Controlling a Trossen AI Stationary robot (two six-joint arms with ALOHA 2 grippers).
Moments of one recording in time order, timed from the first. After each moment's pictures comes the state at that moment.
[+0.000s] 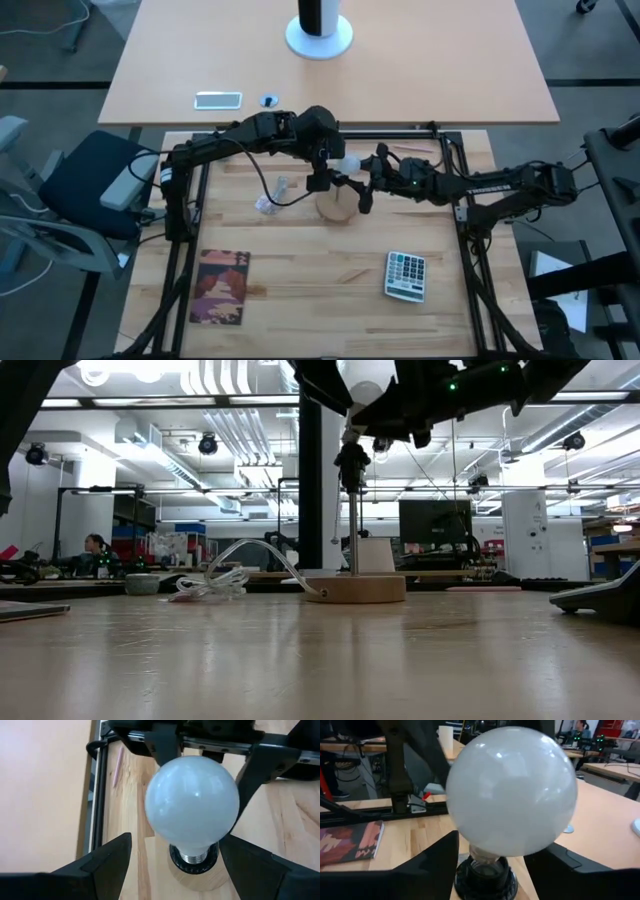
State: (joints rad) left arm 0.22 1.89 2.12 -1.04 -0.03 0.36; right arm -0.12 1.25 0.70 0.46 0.21 -0.06
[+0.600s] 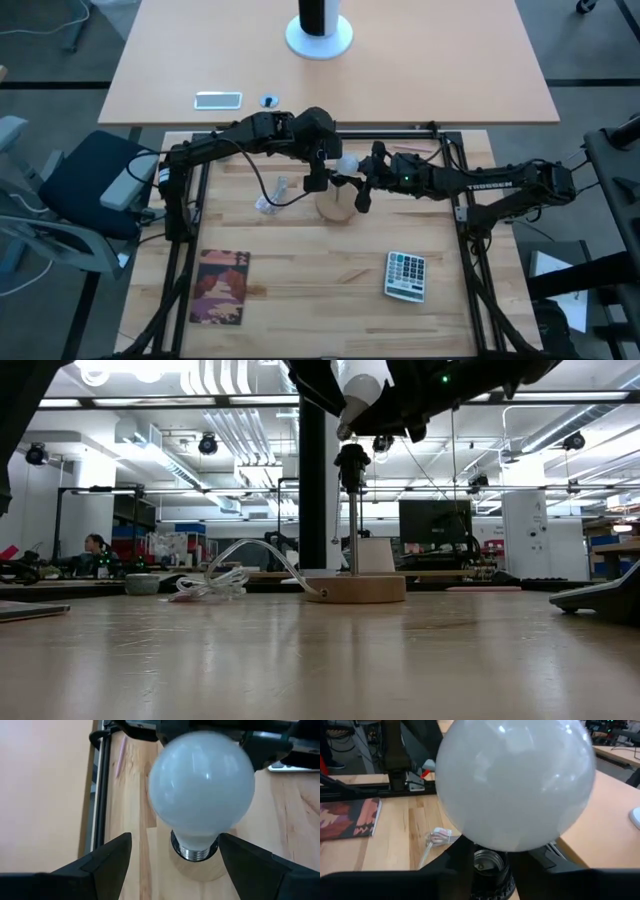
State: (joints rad) left arm 0.21 1.88 2.11 -1.08 -0.07 0.35; right arm -0.12 1.27 0.83 0.20 0.21 -0.08
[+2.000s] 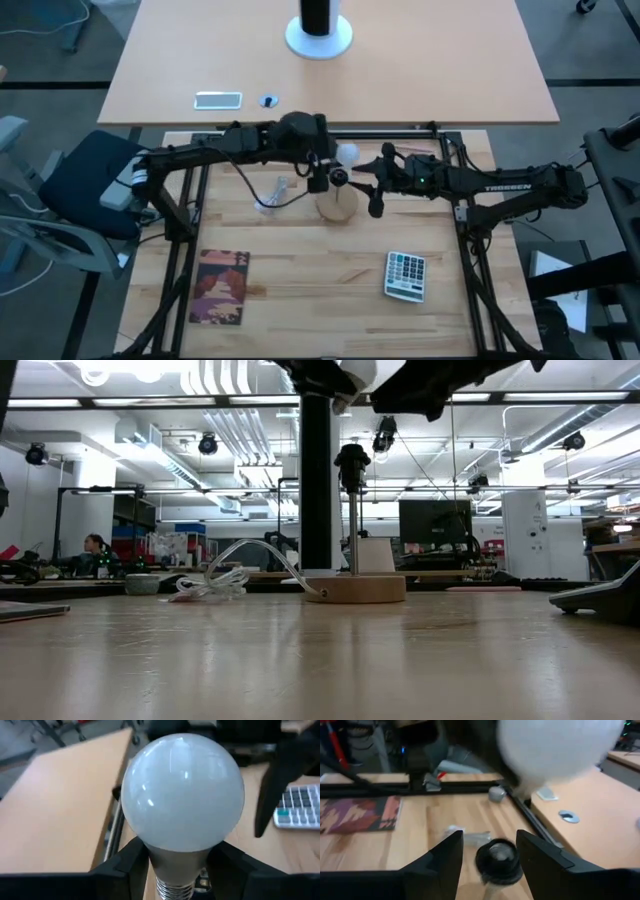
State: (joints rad) left arm 0.21 1.66 1.68 -0.53 -0.03 0.33; right arm -0.08 1.12 0.85 0.03 0.19 -0.08
